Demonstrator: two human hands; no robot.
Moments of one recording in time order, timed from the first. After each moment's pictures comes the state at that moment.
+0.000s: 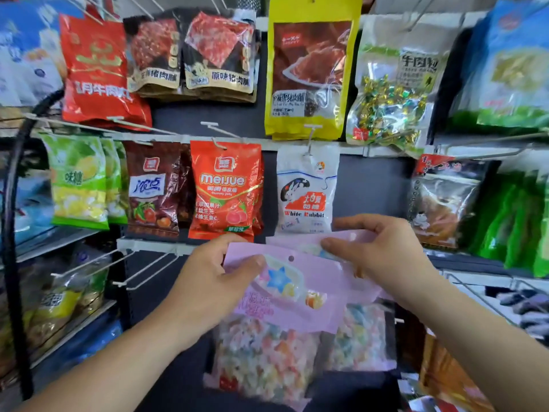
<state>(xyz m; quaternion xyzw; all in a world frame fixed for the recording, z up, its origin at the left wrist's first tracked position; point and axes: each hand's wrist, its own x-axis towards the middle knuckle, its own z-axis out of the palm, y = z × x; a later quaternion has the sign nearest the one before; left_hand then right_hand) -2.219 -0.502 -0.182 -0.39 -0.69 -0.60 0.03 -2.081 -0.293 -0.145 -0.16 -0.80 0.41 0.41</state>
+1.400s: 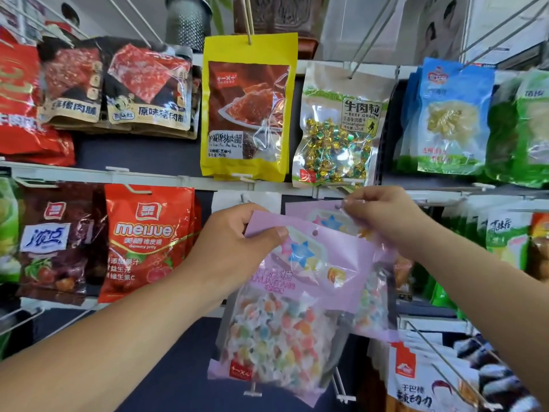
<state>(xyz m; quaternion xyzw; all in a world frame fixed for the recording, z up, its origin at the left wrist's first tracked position) -2.214 -0.361 -0.076 -0.49 -0.60 -0.64 -0.01 -2.080 -0.137 -0.029 -0.20 -0.80 0.37 0.43</state>
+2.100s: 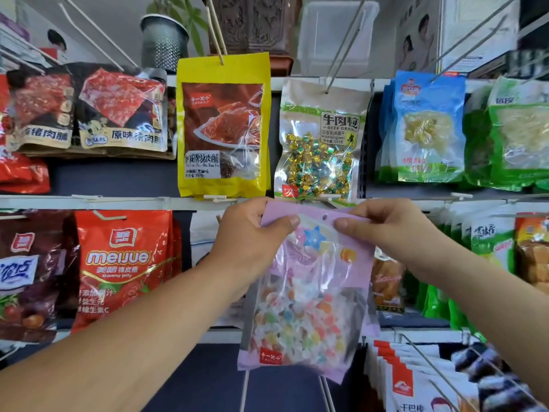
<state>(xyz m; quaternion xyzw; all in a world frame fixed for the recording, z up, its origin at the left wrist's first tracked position) -2.209 -0.295 -0.049 -0.51 -0.56 -0.65 0.03 -2.038 -0.144 -0.030 -0.14 -0.82 0.37 0.42</state>
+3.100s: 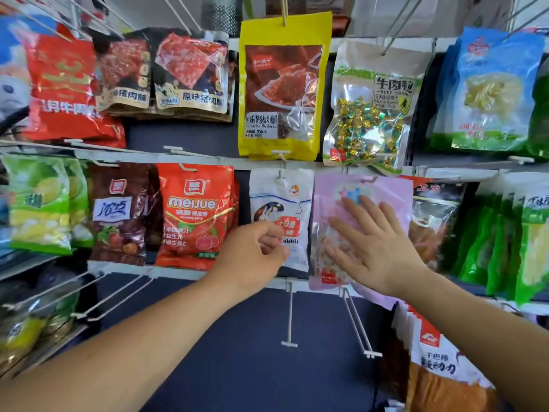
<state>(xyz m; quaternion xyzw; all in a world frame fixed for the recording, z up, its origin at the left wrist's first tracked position) -2.241 -0.381 -0.135 -0.45 -0.72 -0.52 0.06 -2.095 -0.164 -0.134 -0.14 -0.92 -0.17 0.33</state>
